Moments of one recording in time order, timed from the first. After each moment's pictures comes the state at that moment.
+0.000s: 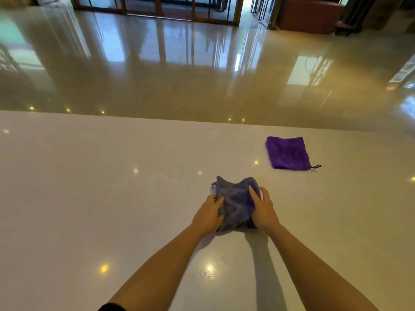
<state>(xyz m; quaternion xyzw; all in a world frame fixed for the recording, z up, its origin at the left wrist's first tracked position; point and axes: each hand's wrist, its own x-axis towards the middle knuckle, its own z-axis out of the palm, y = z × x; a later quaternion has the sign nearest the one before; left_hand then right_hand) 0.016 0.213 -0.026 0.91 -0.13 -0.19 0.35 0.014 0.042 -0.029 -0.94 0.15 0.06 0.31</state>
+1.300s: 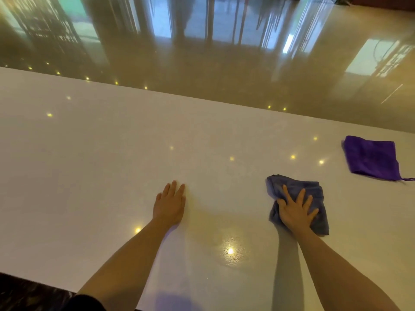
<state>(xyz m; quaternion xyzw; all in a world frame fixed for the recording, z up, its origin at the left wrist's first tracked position) -0.012 0.478 -0.060 0.97 0.08 -0.17 0.14 0.030 0.151 -0.072 -0.96 0.17 0.15 0.14</state>
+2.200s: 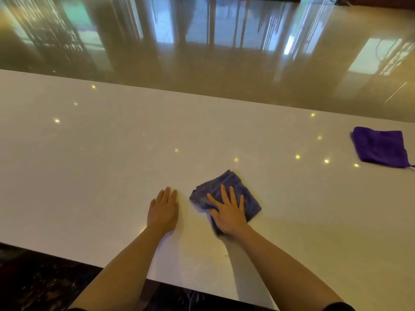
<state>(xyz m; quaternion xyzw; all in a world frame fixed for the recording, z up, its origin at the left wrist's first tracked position) -0.078 0.541 -0.065 0.97 0.09 -0.16 0.13 -0.043 0.344 -0.072 -0.96 -0.15 0.20 0.15</state>
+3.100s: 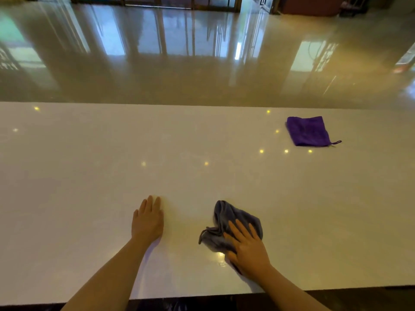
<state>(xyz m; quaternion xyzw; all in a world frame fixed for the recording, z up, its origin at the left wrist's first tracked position) -0.069 0.467 -0.065 0.98 0.05 -0.16 0.13 -0.154 0.196 -0.045 -0.98 -0.15 0.05 0.10</state>
